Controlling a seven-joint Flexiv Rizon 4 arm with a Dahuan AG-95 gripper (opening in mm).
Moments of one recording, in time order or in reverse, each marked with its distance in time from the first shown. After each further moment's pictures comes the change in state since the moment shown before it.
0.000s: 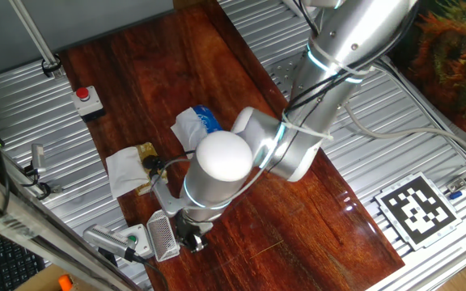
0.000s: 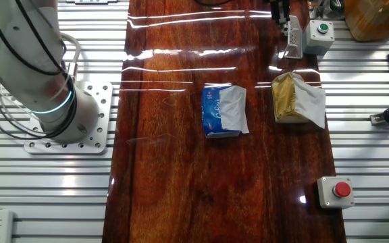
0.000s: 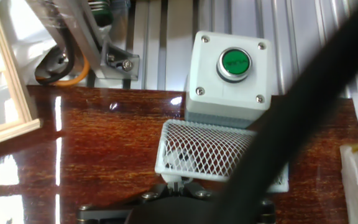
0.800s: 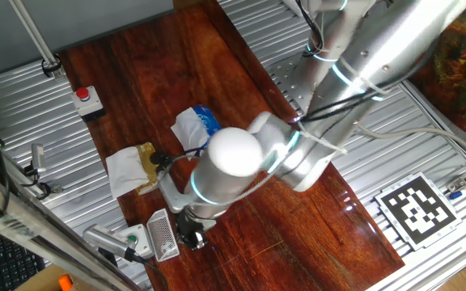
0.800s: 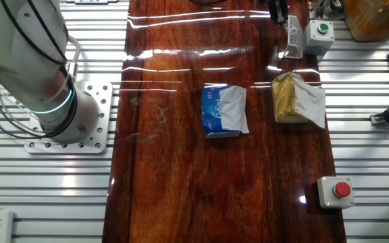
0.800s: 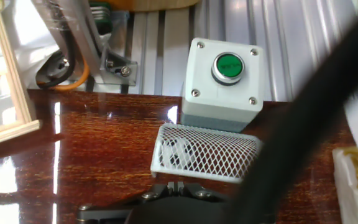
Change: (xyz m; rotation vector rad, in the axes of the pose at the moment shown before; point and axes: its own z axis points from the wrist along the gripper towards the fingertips) arm 0.002 -0.006 -0.007 -0.023 -0.004 -0.004
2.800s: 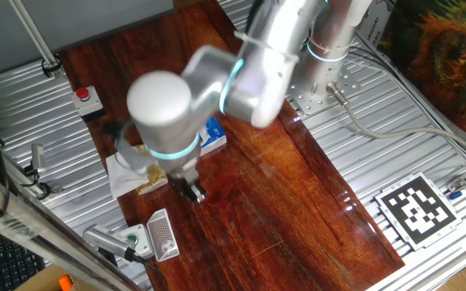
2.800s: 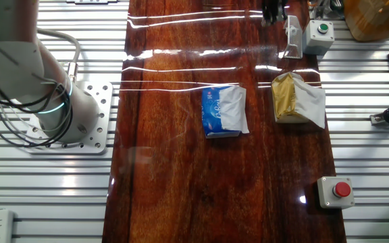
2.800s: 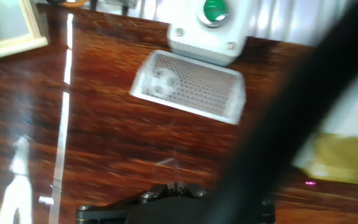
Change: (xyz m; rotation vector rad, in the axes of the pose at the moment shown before) arm 0.042 -0.080 -0.079 -0.095 0.317 -0.163
